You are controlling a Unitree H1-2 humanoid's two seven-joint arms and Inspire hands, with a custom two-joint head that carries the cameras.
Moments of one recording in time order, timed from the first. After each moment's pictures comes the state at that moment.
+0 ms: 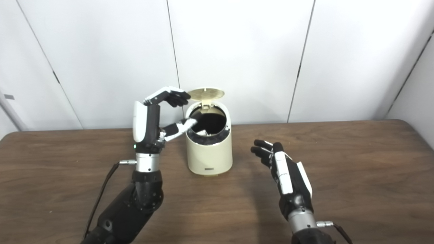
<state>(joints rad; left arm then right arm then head) -0.63 0.13 -0.41 0.41 0.51 -0.45 0.85 -0.08 0.00 -0.01 -0.38 0.01 0.41 -0.03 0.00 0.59</state>
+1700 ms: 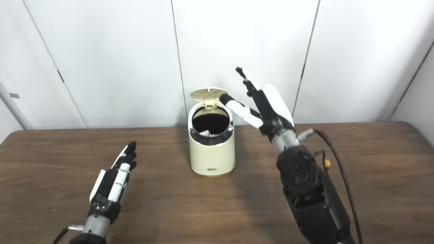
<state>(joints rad) -0.11 0.12 0.01 -0.05 -0.05 0.02 -0.01 -0.62 -0.23 0.20 -0.16 -0.51 0.39 0.10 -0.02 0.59</state>
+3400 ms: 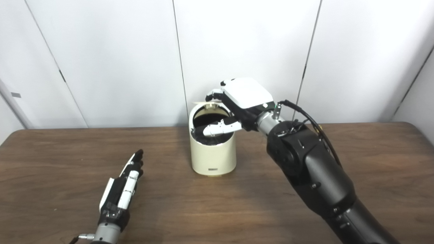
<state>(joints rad) -0.09 0.04 0.01 -0.04 0.01 0.02 0.01 -0.75 -0.37 0.42 -0.17 -0.96 0.27 0.49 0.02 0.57</state>
